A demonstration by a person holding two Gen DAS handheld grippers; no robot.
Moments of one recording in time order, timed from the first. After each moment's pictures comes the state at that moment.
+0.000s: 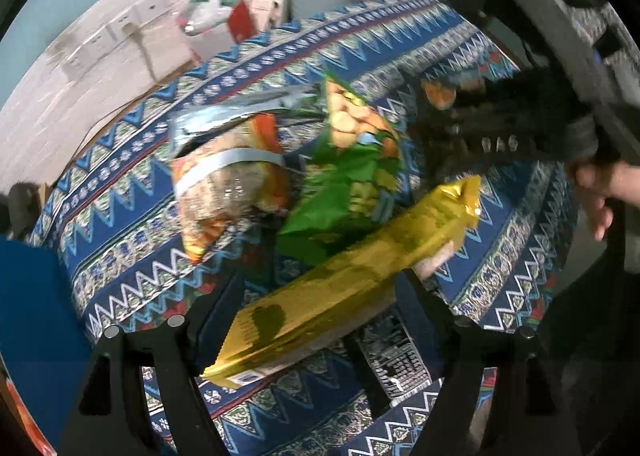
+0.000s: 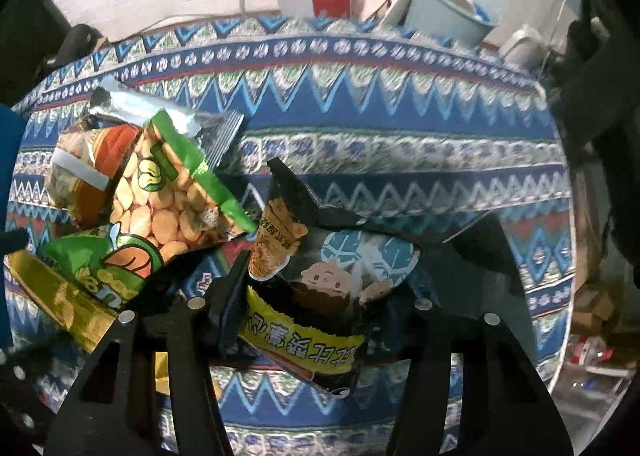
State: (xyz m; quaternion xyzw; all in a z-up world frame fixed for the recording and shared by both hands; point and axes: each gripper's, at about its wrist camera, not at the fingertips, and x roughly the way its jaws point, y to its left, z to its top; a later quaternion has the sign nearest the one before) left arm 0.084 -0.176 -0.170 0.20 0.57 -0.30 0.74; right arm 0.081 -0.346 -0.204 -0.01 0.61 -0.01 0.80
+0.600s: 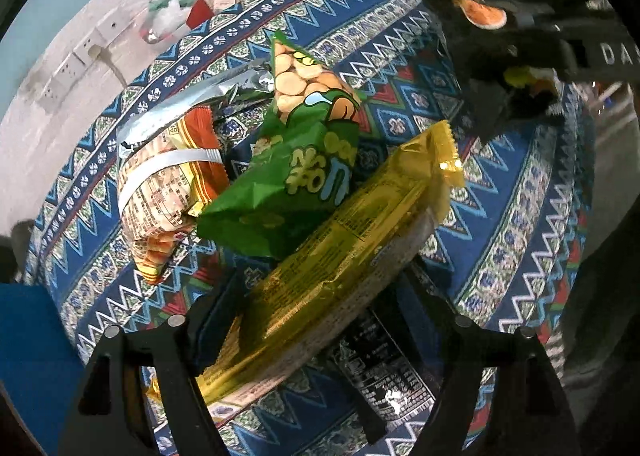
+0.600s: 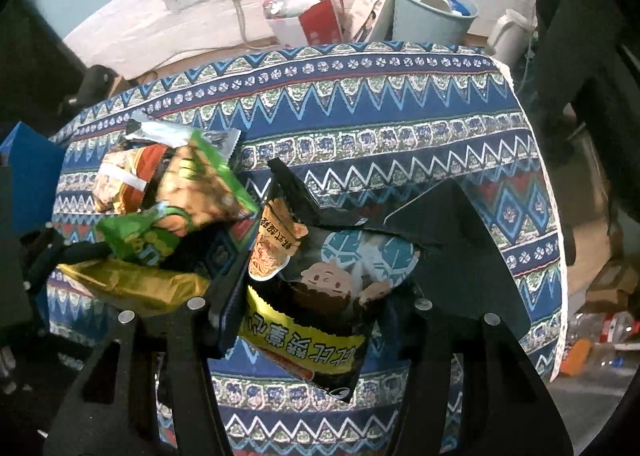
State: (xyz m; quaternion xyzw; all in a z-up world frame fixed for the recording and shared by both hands) left arm 0.072 -0.205 -0.200 0.26 0.57 -0.32 0.71; right arm 0.042 -0.387 -0.158 0.06 0.58 0.01 0.82
